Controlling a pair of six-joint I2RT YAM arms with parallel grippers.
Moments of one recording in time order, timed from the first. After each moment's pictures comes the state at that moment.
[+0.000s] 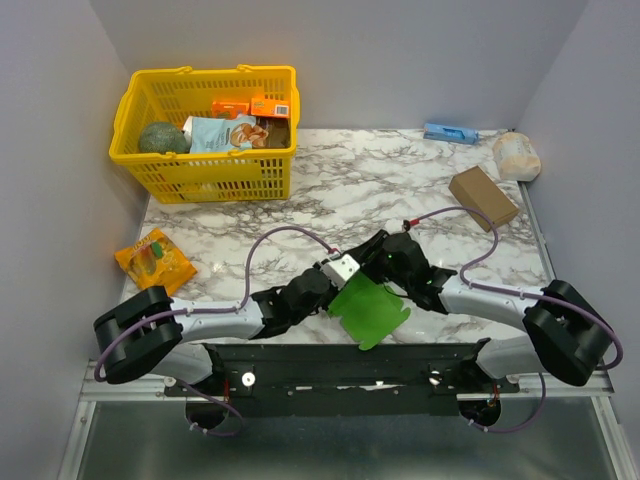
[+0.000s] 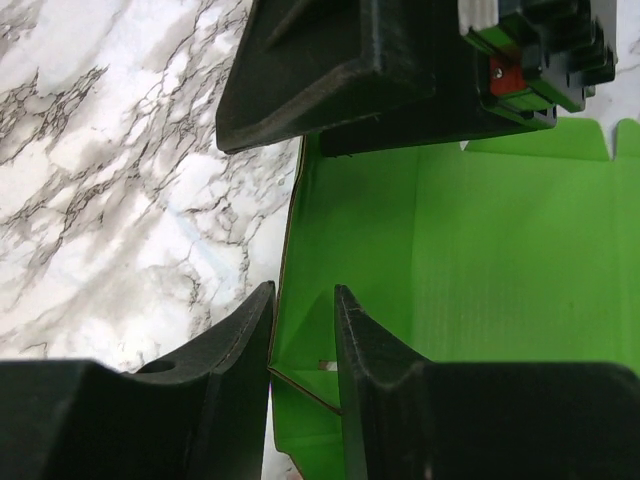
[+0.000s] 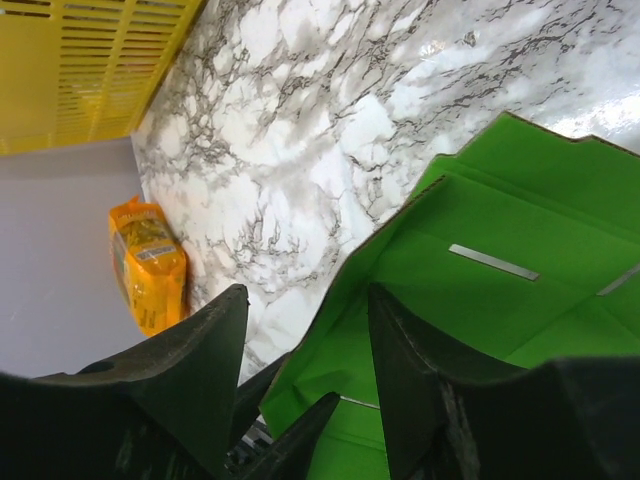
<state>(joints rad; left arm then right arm) -1.08 1.32 0.50 0.37 -0.32 0.00 0.77 1.34 0.55 0.26 0.18 1.26</state>
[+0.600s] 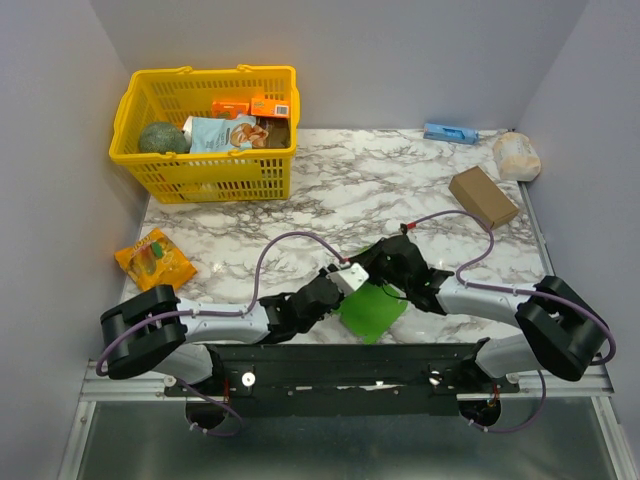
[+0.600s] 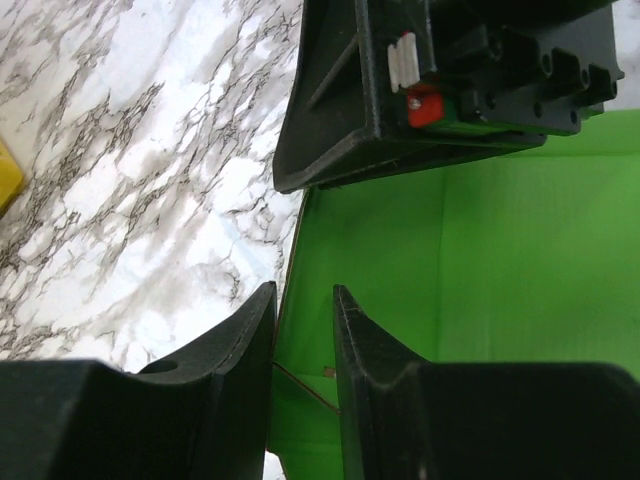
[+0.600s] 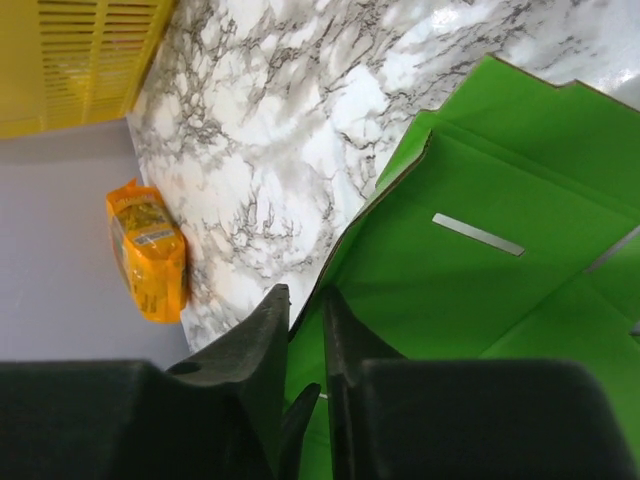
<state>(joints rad) -1.19 1.37 0.53 0.36 -0.53 0.09 0.77 1.38 0.53 0.30 0.13 1.28</state>
